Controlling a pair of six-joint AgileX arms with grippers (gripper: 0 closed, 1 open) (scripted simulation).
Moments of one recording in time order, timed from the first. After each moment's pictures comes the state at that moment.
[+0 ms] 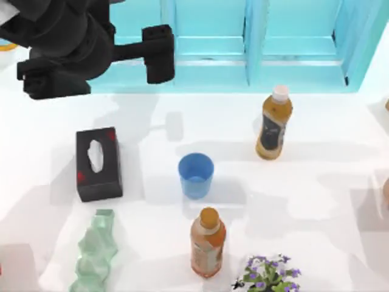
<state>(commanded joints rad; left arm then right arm) -0.51 1.57 1.50 -1.01 0.00 -0.49 0.00 0.00 0.00 0.00 0.00 0.00</state>
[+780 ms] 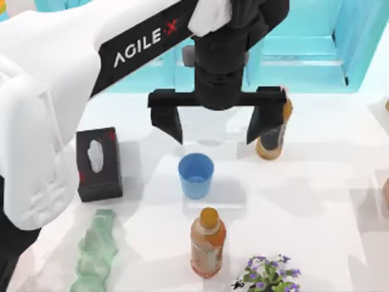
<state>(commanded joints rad) -0.75 2.30 2.21 -1.48 0.00 -0.72 0.00 0.00 0.00 0.00 0.00 0.00</state>
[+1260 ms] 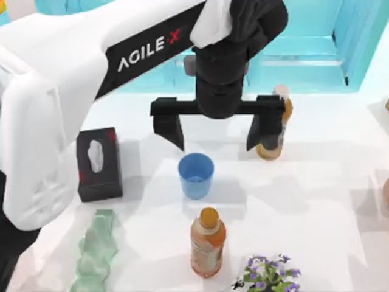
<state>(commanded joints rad) -0.74 2.30 2.13 -1.40 0.00 -0.71 0.00 0.00 0.00 0.00 0.00 0.00</state>
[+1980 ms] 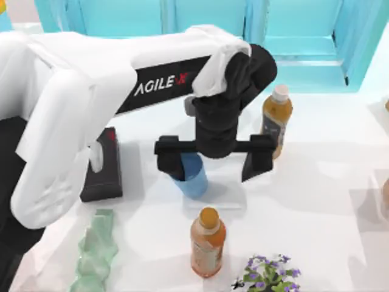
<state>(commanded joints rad) -0.74 2.32 1.85 -1.10 0.00 -0.71 0.00 0.00 0.00 0.00 0.00 0.00</state>
